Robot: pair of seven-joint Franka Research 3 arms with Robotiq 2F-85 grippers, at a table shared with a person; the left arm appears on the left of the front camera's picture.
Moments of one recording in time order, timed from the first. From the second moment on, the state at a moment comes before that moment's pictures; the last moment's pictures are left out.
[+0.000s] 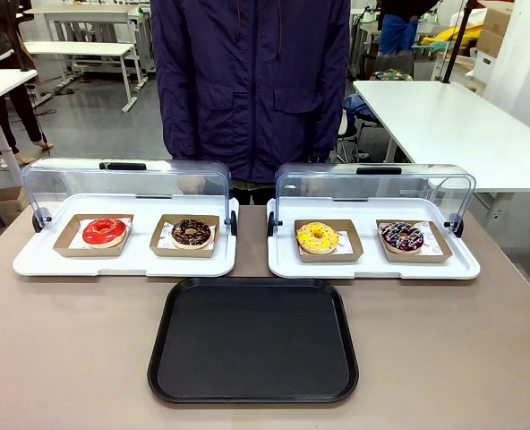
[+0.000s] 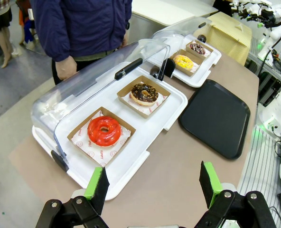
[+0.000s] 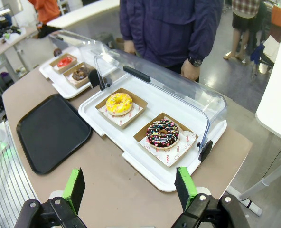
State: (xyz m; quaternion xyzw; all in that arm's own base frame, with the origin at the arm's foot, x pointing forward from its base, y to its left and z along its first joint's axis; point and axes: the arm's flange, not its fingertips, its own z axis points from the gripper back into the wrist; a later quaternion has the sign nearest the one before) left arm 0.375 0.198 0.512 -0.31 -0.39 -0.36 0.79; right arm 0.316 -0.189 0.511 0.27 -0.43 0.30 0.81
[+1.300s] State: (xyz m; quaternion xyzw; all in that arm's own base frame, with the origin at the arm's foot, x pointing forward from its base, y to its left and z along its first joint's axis) left arm 0.375 0.198 0.512 -0.31 -0.39 -0.36 0.79; right arm 0.316 -0.189 0.511 0.27 -0.43 0.30 0.81
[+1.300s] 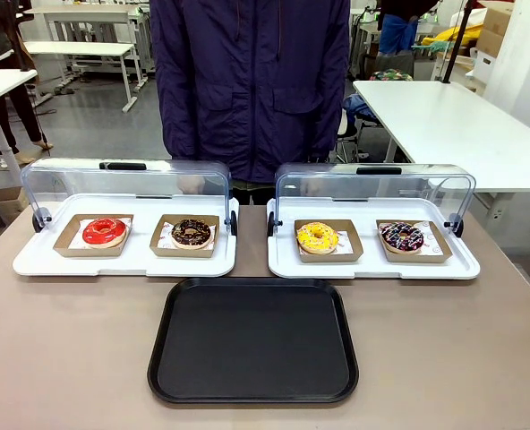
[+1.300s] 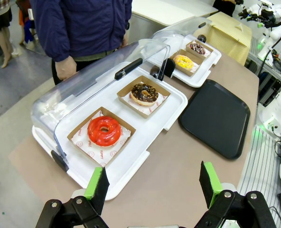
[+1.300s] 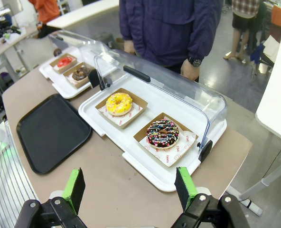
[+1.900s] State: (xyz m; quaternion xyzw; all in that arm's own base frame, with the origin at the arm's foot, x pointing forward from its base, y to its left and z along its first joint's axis) left arm 0.375 0.198 0.512 -0.31 -0.39 -0.36 0.79; right arm 0.316 -0.189 0.511 0.27 -0.43 0.30 0.81
